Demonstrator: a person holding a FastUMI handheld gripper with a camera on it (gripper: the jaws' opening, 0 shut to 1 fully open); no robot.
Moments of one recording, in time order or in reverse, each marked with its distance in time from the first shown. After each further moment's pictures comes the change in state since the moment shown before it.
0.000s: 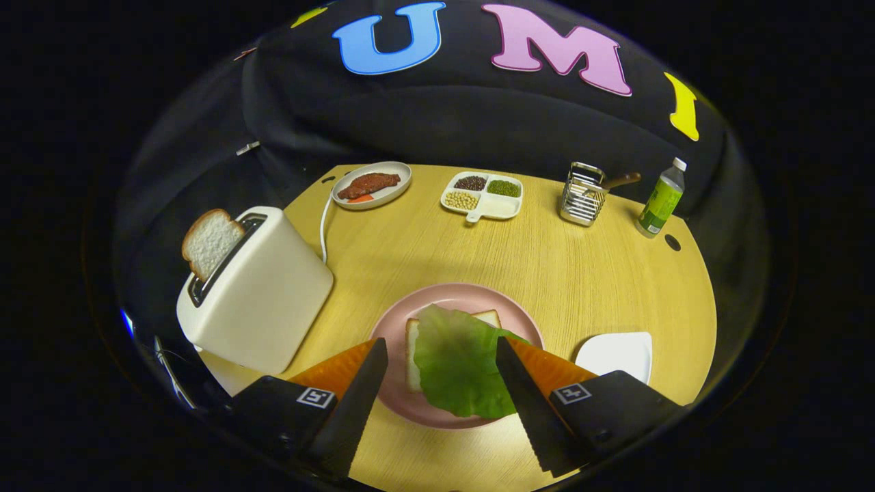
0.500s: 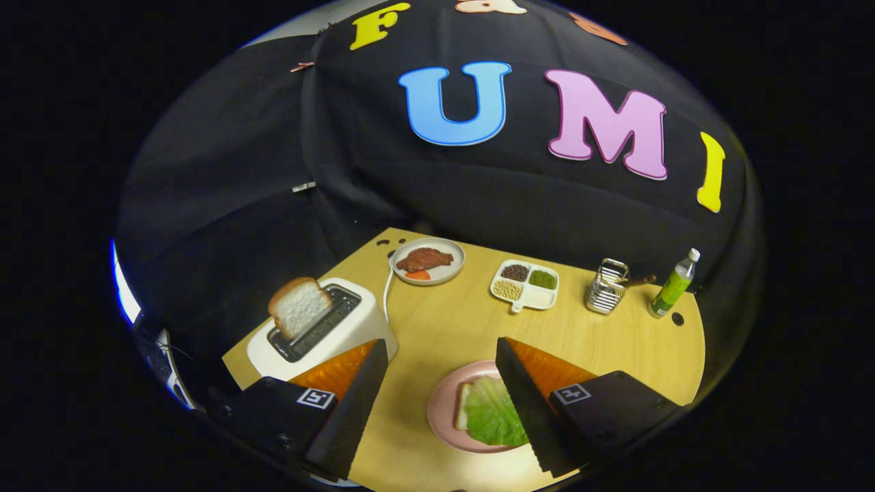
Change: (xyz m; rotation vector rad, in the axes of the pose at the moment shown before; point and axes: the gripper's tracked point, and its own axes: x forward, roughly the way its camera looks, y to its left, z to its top) arm -0.066 0.091 0.100 -0.125 -0.256 0.124
